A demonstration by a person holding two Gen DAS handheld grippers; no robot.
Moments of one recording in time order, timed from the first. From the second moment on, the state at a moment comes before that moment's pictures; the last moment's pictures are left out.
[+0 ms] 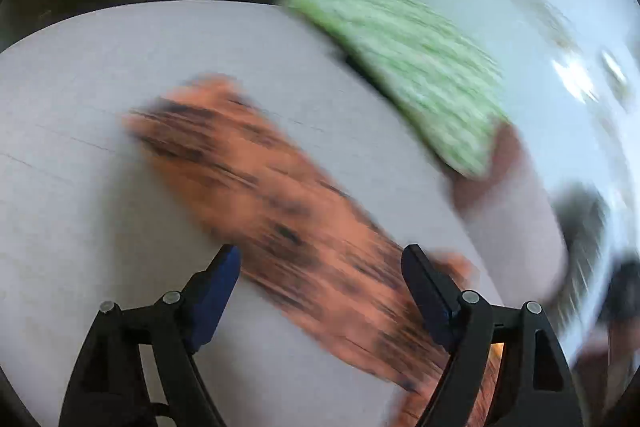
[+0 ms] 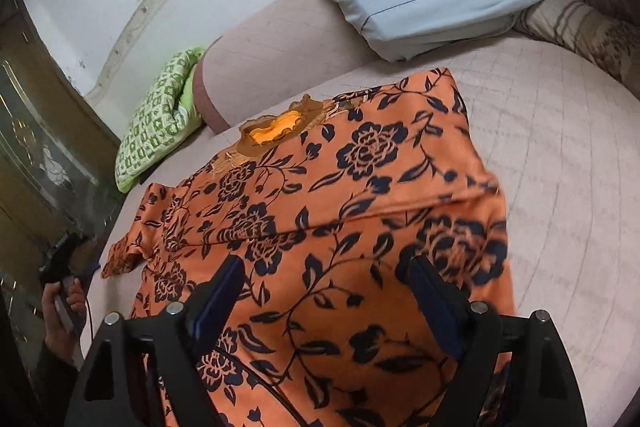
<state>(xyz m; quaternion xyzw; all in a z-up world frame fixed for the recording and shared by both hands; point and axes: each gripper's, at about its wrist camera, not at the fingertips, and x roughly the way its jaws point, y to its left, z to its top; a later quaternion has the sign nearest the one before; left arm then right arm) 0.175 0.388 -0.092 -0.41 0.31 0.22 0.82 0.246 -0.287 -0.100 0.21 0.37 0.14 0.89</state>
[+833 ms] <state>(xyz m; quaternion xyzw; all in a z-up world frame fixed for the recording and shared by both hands) 0.259 0.240 0.061 -0.14 0.27 0.16 0.94 0.244 -0.306 -0.104 0.27 0.36 0.16 0.88</state>
